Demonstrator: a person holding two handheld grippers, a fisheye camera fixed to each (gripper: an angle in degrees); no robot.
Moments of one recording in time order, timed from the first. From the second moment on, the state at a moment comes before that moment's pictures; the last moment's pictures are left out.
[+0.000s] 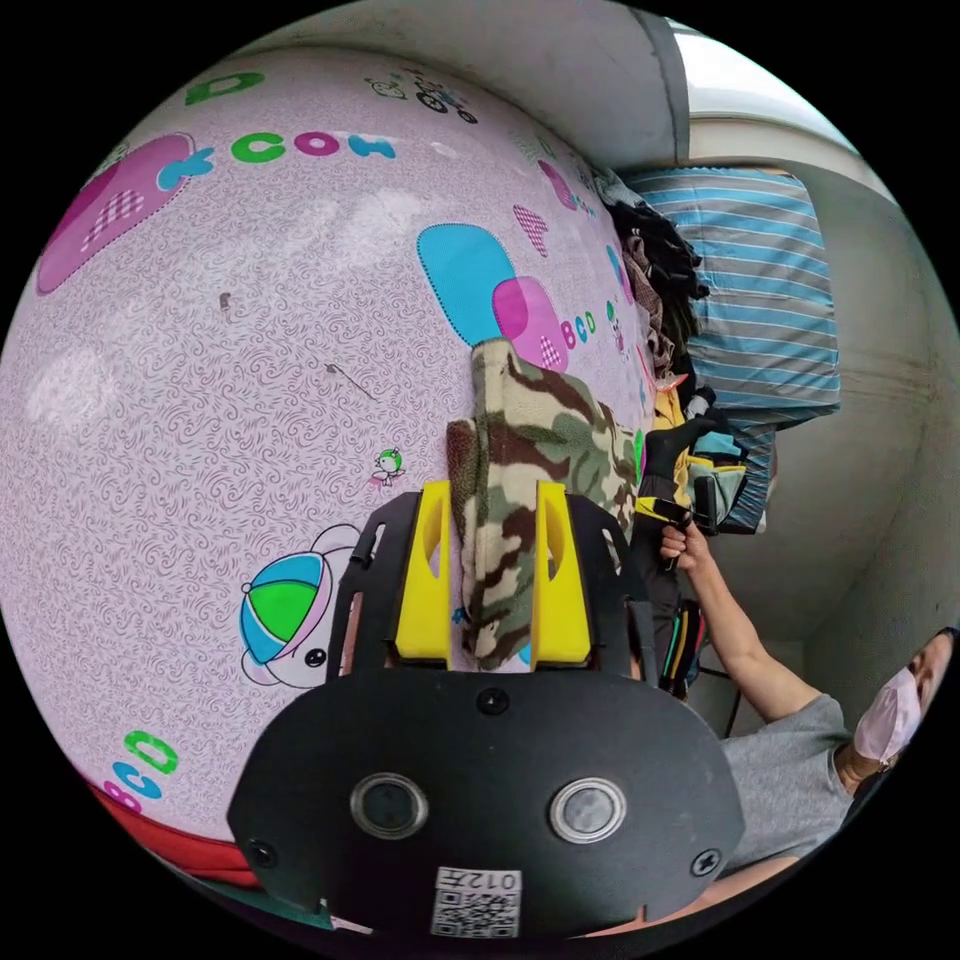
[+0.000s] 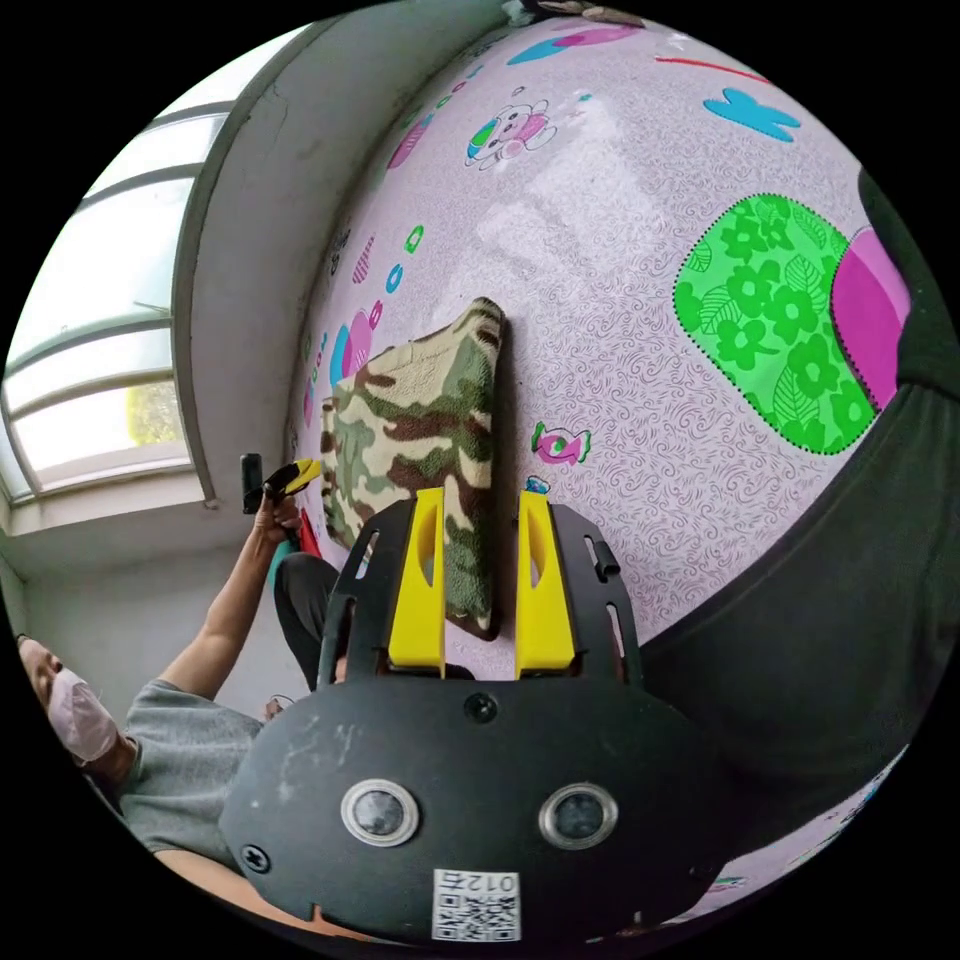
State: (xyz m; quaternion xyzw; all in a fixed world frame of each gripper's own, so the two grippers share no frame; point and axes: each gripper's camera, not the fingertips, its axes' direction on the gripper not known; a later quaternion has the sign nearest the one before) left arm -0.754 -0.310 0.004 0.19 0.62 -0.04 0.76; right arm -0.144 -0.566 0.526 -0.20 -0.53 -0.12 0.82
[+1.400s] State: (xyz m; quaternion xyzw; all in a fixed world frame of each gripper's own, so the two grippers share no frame) left arm -0.986 0.262 -0.109 0.43 0.51 -0.18 0.72; right arm -0.307 -0.503 0.303 -0.04 -0.66 -0.29 0.69
